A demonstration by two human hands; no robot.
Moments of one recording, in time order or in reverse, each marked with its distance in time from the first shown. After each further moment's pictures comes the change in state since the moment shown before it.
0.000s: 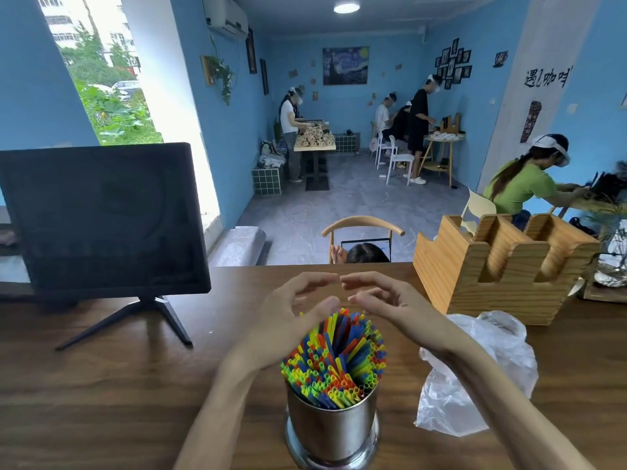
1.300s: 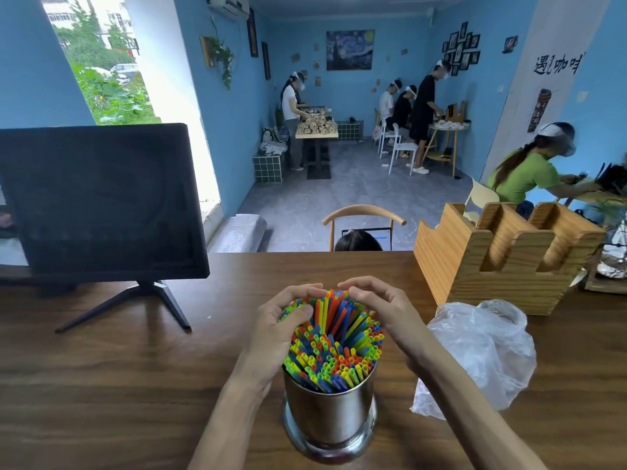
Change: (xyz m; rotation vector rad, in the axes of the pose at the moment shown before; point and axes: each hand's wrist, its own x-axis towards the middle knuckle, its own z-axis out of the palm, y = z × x) left_hand -0.027 -0.016 0.028 -0.473 0.213 -0.124; right_hand -0.007 0.013 0.038 0.295 0.220 0.156
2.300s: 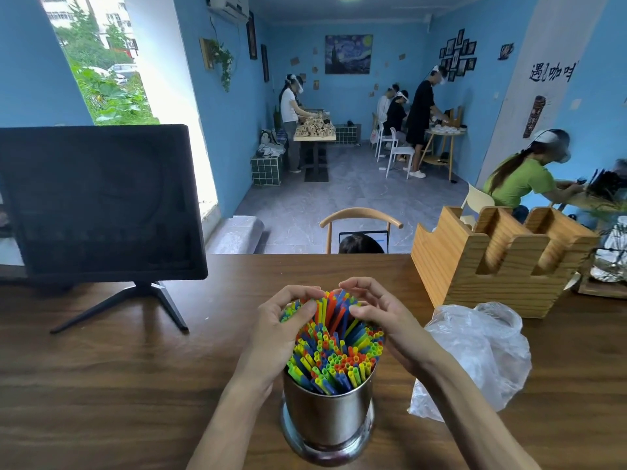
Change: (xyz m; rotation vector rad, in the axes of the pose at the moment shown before) left_hand -0.002 0.004 0.004 0.052 0.054 0.000; right_hand -0.001 0.009 -0.004 0.143 -0.119 0.029
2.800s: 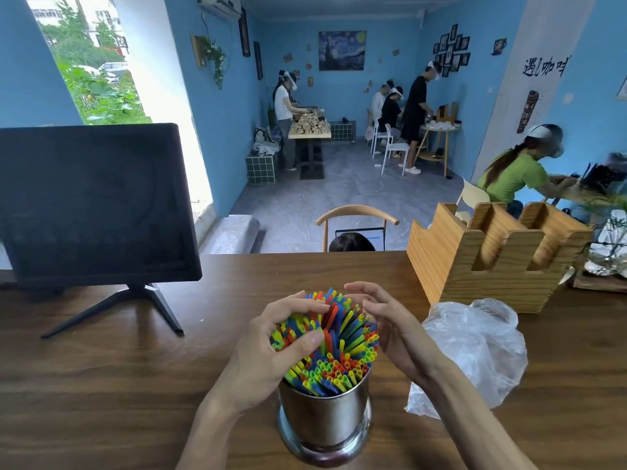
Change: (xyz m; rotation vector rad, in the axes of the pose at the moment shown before) left_hand -0.015 -0.005 -0.021 0.278 -0.215 0.119; right_hand -0.005 0.011 -0.010 0.226 0.013 0.019
